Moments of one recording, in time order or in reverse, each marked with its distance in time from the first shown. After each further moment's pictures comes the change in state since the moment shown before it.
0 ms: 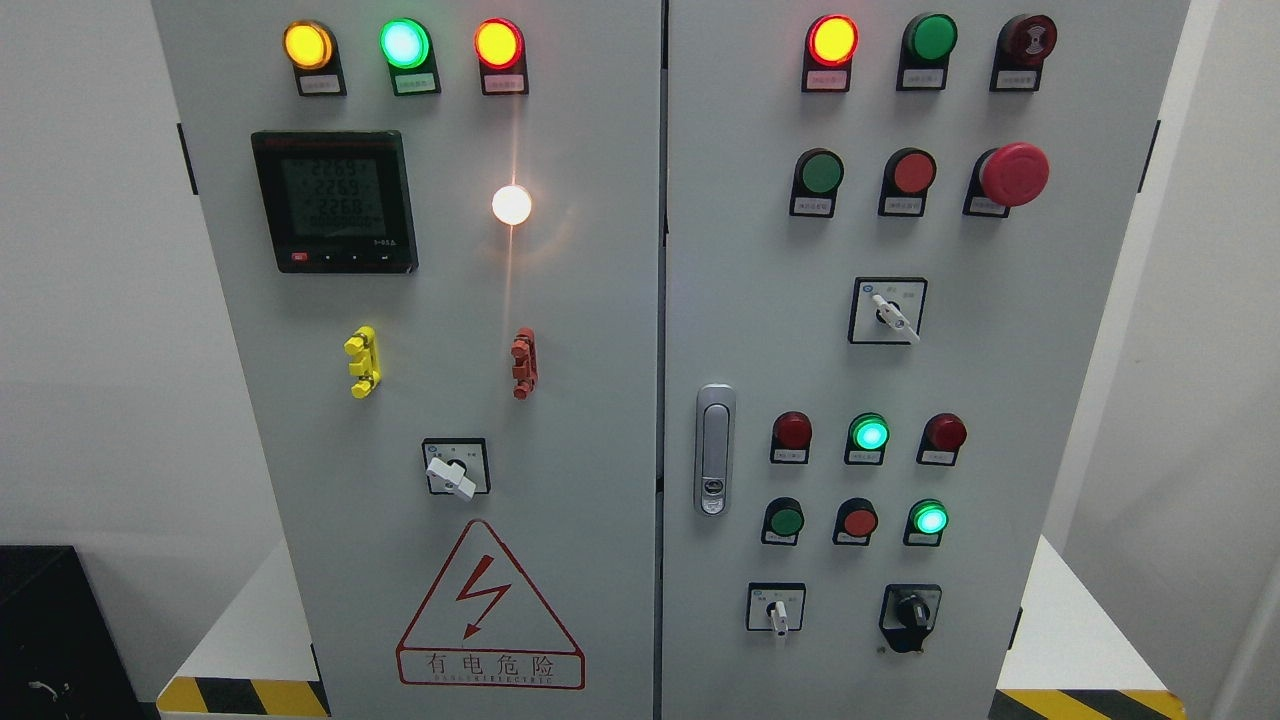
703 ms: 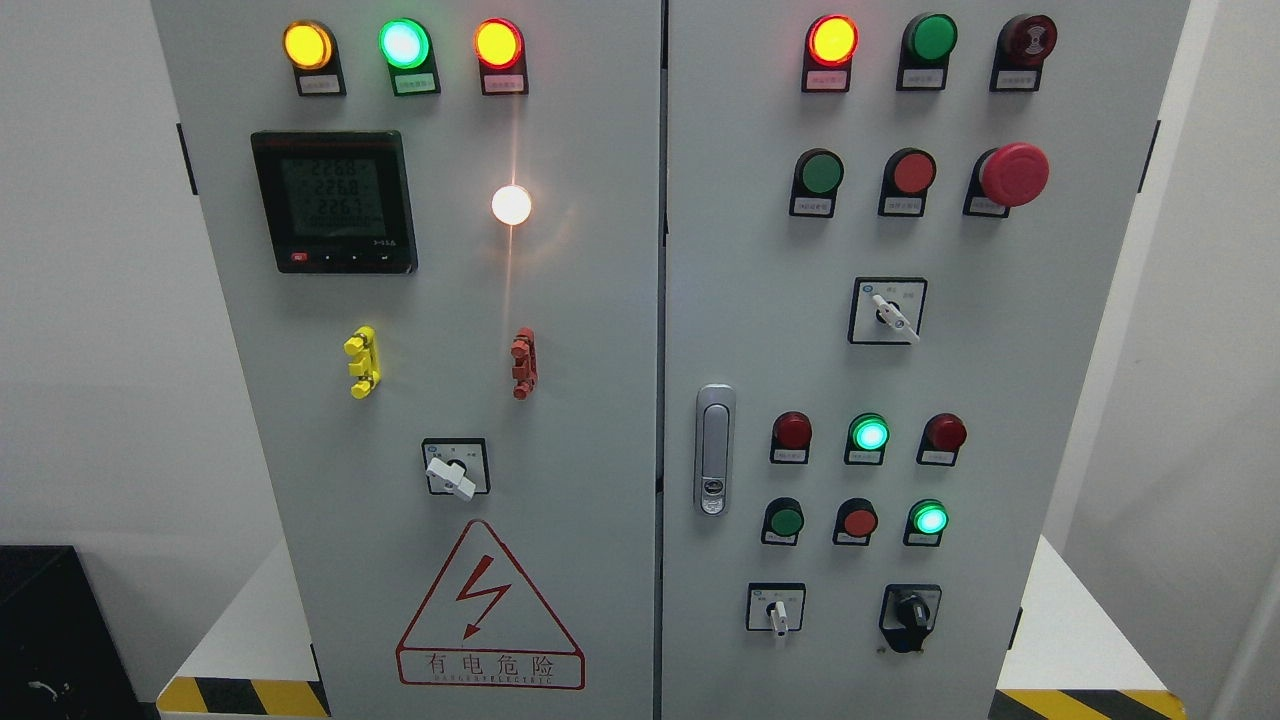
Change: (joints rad) left arm 0.000 0.000 0.000 0.000 0.000 0.000 0.000; right arm -0.002 0.001 -0.005 -0.005 0.006 -0.020 -0.011
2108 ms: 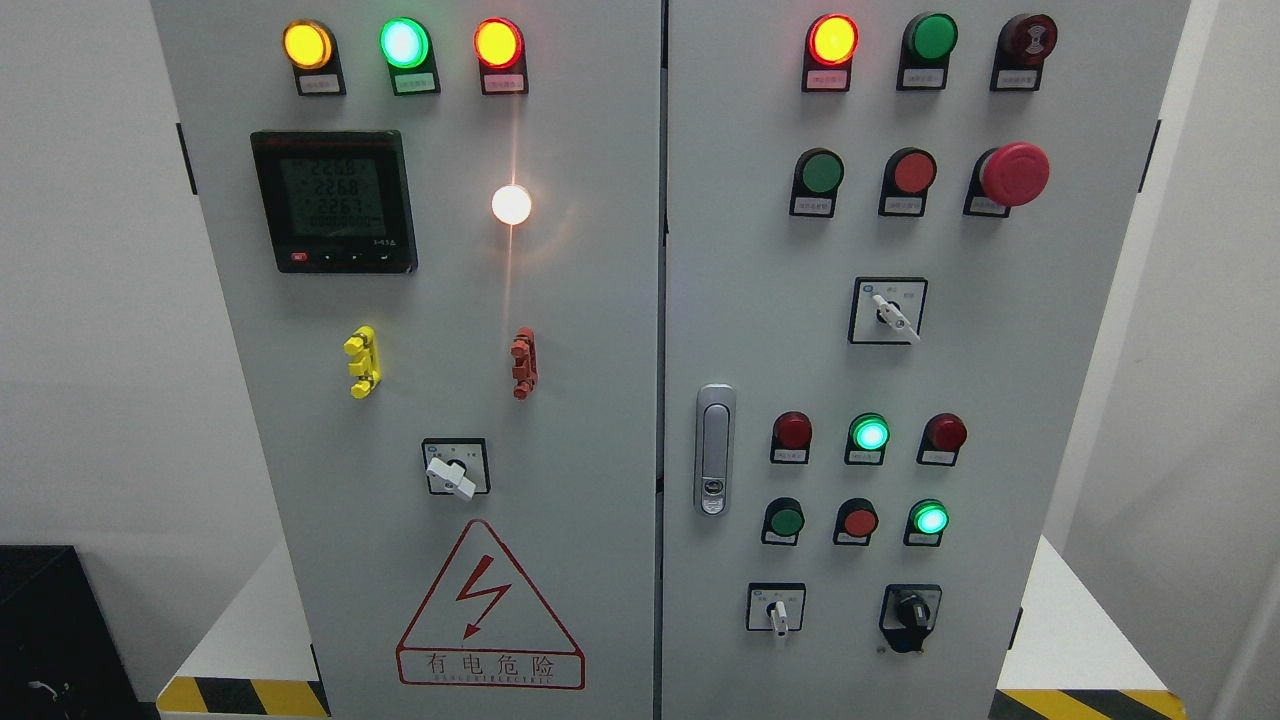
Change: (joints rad) left arm 0.000 0.000 0.000 0.000 0.000 0.000 0.000; right arm 0.036 0.000 -0.050 -0.648 0.758 0.097 -0.231
